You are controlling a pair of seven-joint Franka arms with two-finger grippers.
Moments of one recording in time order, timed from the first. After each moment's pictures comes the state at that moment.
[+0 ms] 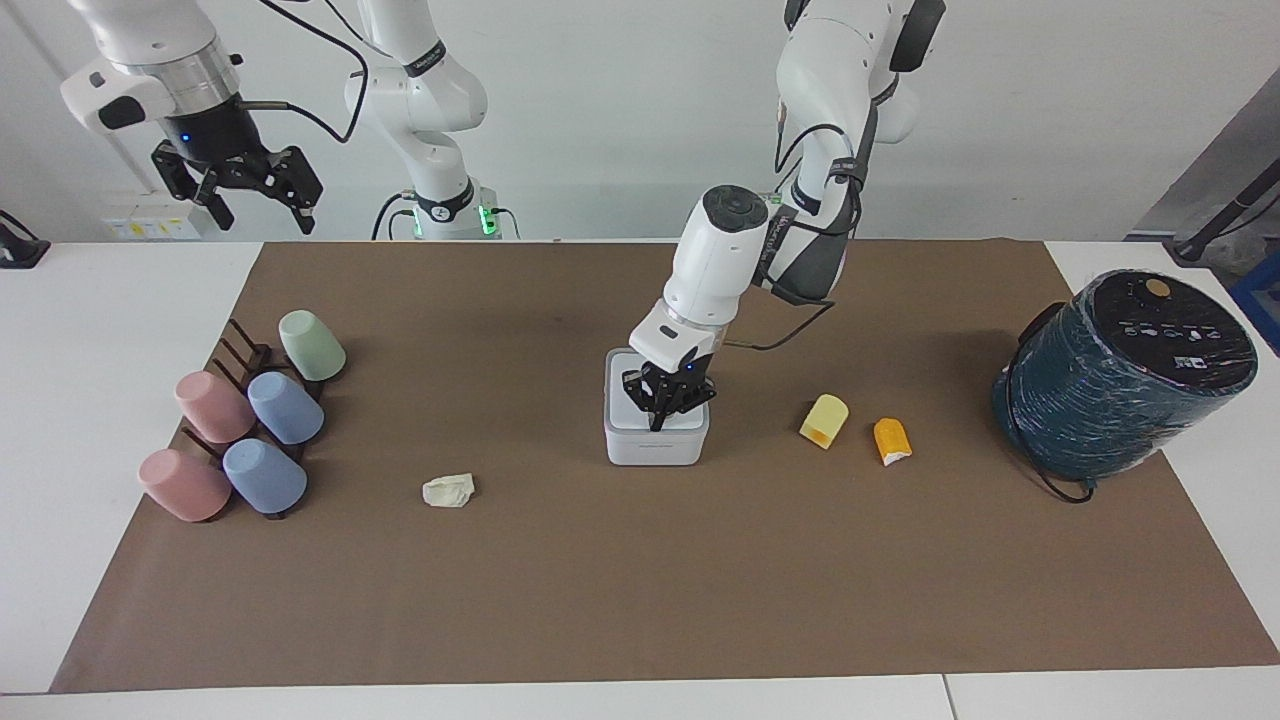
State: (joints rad) left arm -0.53 0.42 -0.10 -1.61 -0.06 2.32 -0.57; right arm -0.05 -0.12 -0.02 -1.61 -0.03 1.51 0.01
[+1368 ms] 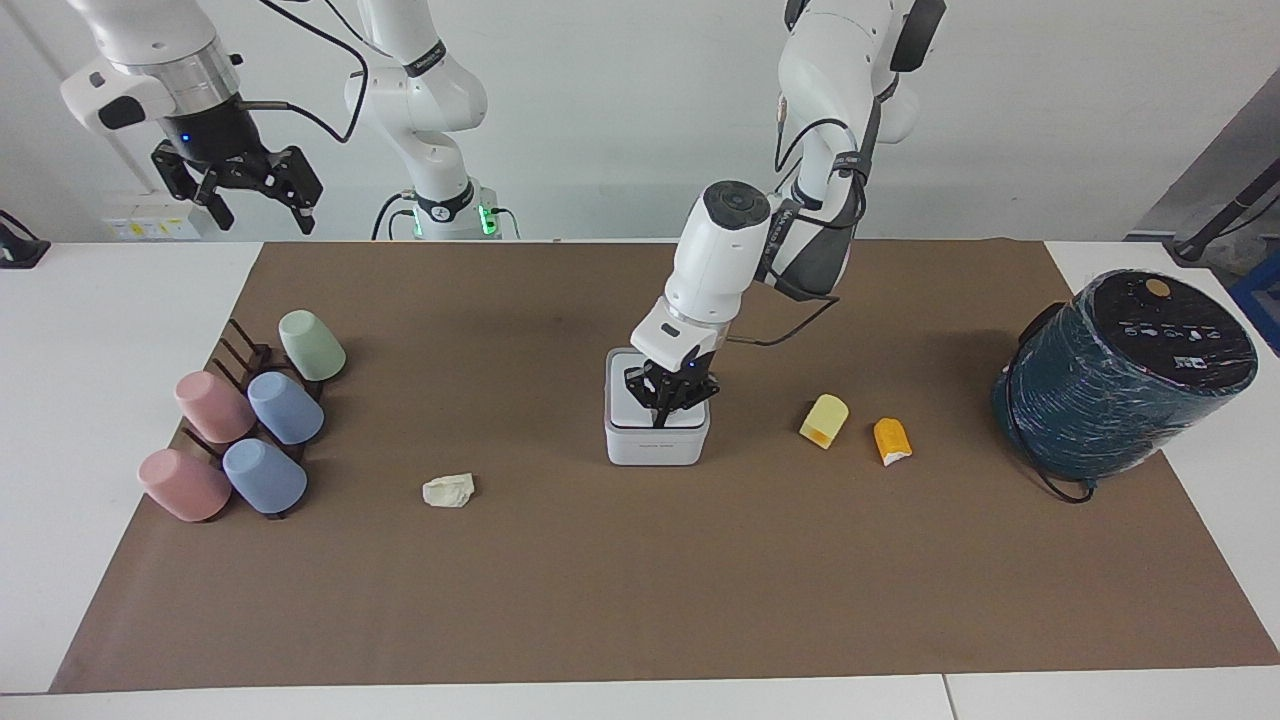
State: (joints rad) left arm -0.53 0.42 -0.09 -1.55 -0.06 2.22 -0.58; right arm -0.05 -0.12 -0.02 -1.61 -0.03 1.51 0.01
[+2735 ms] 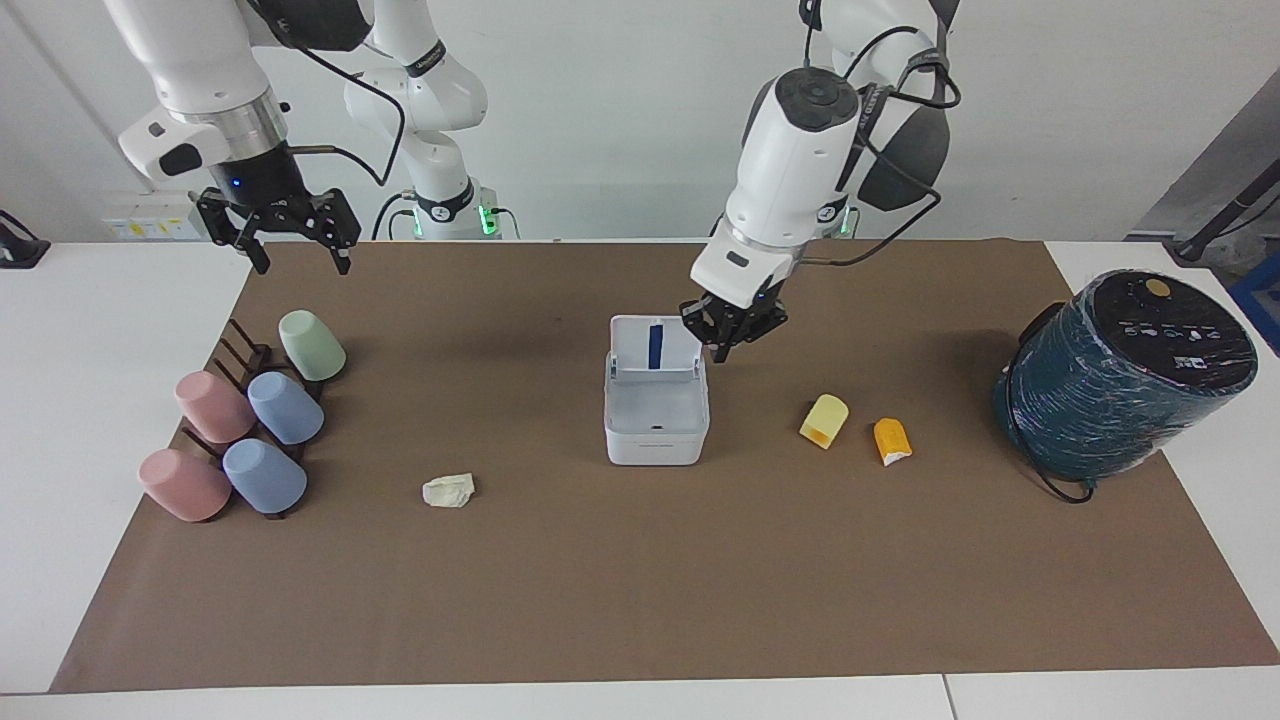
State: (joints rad) left arm -0.42 0.32 -0.07 -1.30 -0.06 1.71 -0.59; right arm 0.02 -0.10 -0.01 -1.74 -0.02 1.74 0.05
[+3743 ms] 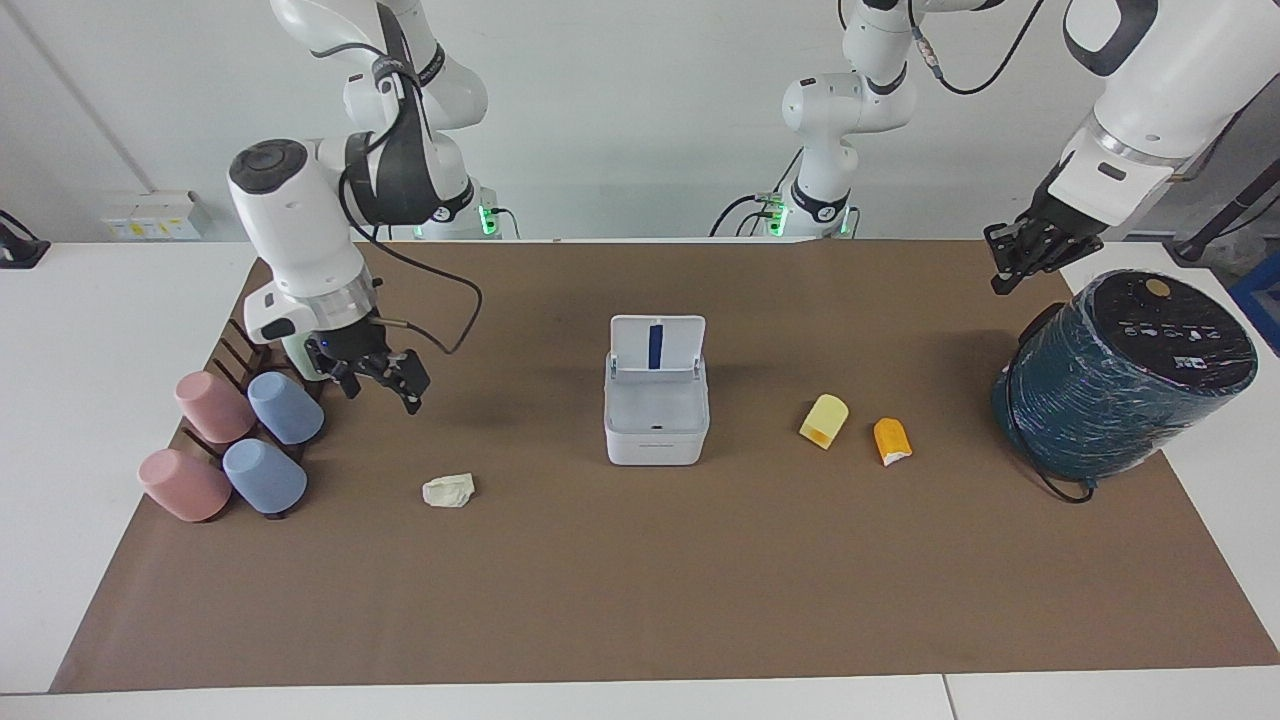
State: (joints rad) left arm 0.02 0.16 -0.07 -1.29 -0.03 1.41 -0.02; right arm 0.11 0.16 -0.01 -1.90 0.02 2.23 0.52
